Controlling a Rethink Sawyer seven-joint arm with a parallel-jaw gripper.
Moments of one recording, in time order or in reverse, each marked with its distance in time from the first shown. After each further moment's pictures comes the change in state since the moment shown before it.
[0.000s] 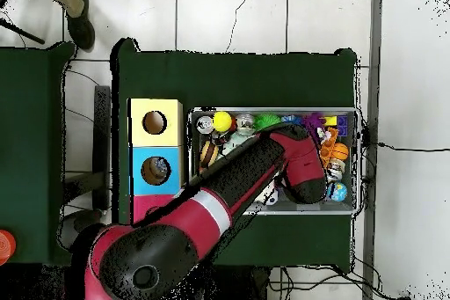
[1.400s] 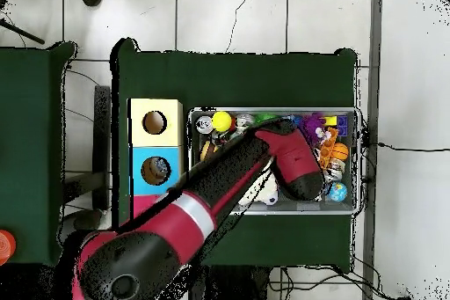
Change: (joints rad) arm 0.060 -0.006 -0.028 0.000 -0.147 -0.006 -0.031
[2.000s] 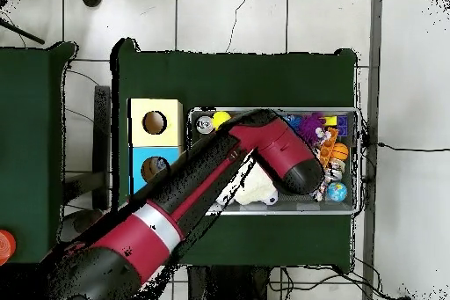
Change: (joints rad) arm 0.074 -0.015 -0.105 0.002 -0.140 -0.109 0.025
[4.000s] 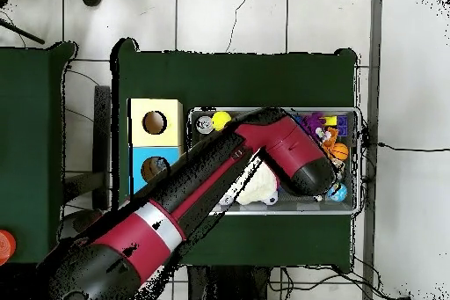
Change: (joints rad) arm -0.027 0.016 -0.053 -0.007 -0.002 0.018 0.000
